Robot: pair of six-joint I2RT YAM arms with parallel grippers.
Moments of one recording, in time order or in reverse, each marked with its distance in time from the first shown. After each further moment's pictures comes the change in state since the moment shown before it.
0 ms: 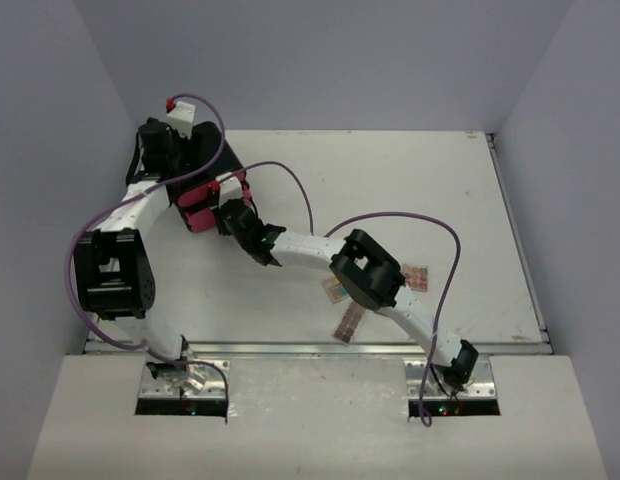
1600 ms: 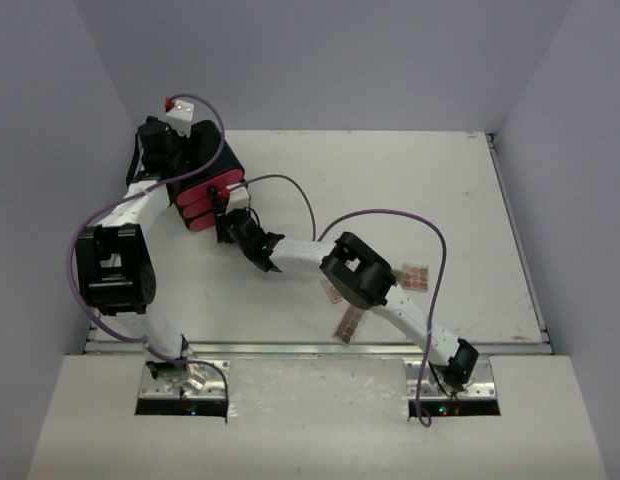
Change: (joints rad) left arm 0.012 0.036 0.002 0.064 0.020 -0.001; right arm -0.009 0.112 0.014 0.059 0.004 0.145
